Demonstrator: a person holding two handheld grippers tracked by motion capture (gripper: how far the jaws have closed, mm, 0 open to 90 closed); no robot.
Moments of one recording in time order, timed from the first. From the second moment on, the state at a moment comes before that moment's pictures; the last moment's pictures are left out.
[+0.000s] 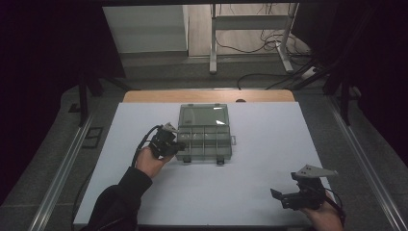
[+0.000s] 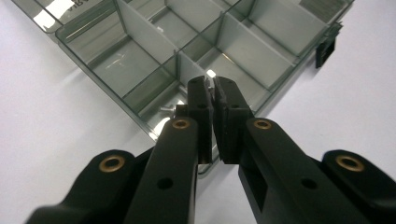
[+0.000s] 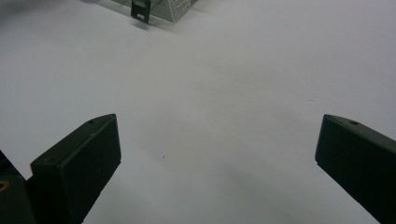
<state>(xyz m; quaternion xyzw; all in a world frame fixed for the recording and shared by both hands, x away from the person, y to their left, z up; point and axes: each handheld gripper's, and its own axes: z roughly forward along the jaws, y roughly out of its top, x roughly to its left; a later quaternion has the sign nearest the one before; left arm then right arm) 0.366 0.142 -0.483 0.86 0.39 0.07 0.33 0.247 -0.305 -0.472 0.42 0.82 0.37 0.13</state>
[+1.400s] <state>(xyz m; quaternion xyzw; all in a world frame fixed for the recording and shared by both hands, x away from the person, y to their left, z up) 0.349 0.147 -0.466 0.84 0.38 0.07 0.37 0.247 -0.305 -0.472 0.42 0.82 0.37 0.13</state>
